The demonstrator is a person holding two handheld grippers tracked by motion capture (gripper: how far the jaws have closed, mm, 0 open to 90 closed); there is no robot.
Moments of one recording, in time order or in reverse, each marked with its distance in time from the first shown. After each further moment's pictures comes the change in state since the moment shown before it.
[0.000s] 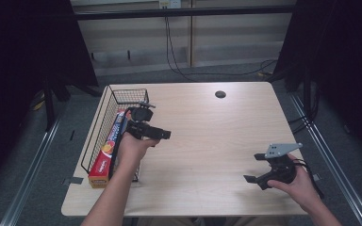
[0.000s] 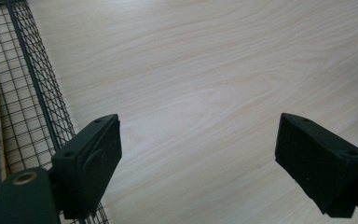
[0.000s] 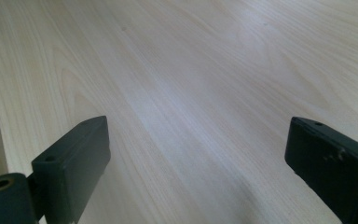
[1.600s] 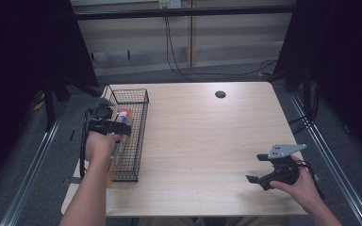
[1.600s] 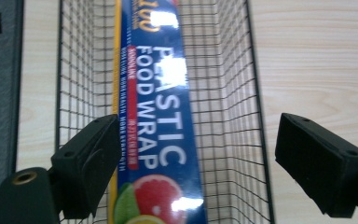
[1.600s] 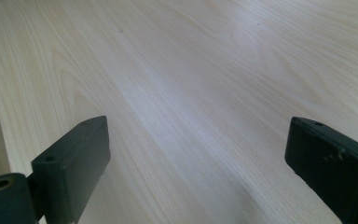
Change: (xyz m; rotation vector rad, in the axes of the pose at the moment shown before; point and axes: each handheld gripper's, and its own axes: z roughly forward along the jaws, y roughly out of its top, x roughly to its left) left arm 0.089 -0.017 -0.034 0.105 0.263 -0.294; right arm 0.000 -0.003 -0.006 -0.015 -0.017 0.014
